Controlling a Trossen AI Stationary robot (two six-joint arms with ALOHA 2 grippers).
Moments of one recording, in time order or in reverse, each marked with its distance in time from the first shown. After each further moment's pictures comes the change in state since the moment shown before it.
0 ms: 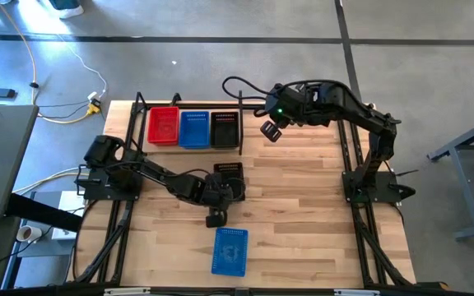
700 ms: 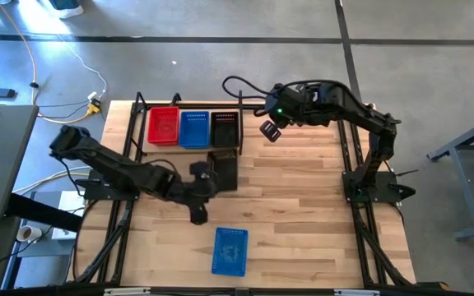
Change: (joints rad) left arm -0.103 -0.350 0.002 -0.140 -0.223 0.066; right arm 0.000 0.000 -0.002 0.001 -0.005 0.024
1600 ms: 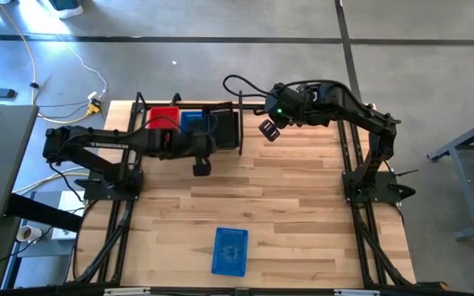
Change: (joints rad) left arm 0.433 -0.115 -0.001 -0.029 0.050 0.441; right arm 0.000 0.001 0.000 0.000 -0.006 0.060
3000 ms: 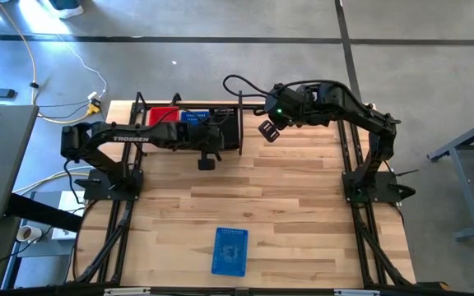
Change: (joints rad) left arm 0.175 0.176 0.000 0.057 0.169 0.124; right arm 0.000 0.000 0.000 0.001 -0.031 0.022
